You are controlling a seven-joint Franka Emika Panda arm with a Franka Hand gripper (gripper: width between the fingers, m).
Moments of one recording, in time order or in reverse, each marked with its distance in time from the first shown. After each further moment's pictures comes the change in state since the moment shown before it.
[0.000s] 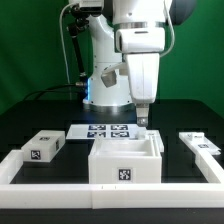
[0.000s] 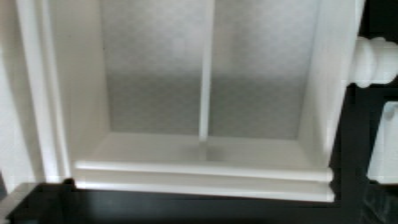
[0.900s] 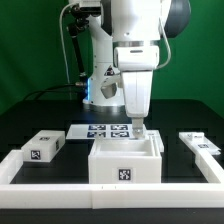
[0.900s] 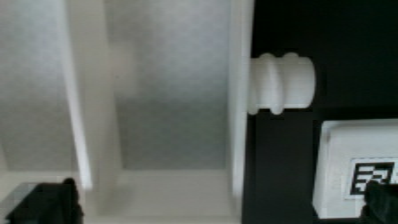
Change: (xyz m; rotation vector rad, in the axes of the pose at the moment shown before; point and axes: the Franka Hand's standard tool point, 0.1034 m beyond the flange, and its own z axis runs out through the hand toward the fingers) arm -0.002 -0.047 0.034 0.036 0.003 0.040
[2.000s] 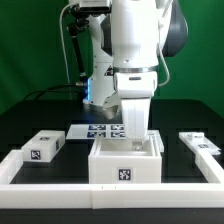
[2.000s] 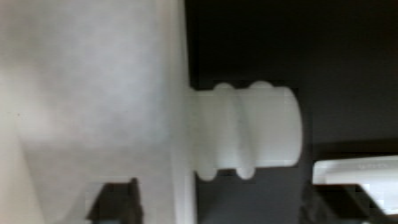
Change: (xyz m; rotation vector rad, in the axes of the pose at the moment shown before) arm -0.001 -0.013 0.034 0.042 0.004 0.023
